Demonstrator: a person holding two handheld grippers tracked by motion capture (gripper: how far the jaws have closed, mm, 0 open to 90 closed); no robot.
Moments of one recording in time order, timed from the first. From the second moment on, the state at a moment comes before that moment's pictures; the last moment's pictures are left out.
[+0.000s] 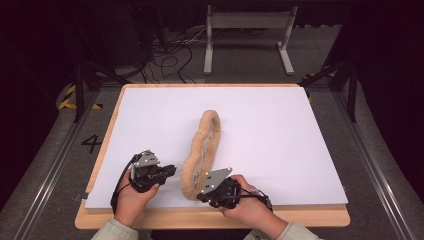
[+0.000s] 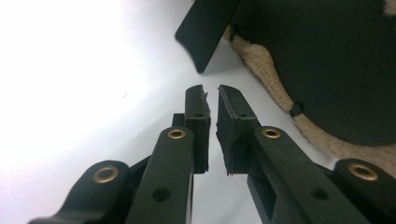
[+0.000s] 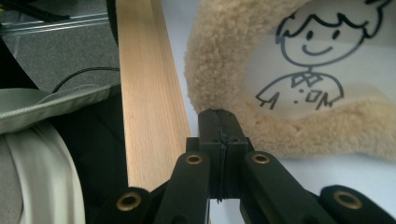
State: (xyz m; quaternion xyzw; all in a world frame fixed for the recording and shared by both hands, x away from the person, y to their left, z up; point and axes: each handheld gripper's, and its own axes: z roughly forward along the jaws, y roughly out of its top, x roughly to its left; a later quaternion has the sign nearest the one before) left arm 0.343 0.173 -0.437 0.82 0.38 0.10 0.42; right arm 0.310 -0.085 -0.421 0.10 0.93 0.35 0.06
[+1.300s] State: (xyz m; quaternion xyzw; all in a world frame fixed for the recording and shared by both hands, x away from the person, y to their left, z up) left arm 0.272 0.183 -0.415 0.77 0.39 0.06 0.51; right arm 0.373 -0.142 -0.393 0.22 0.88 0.41 0.12
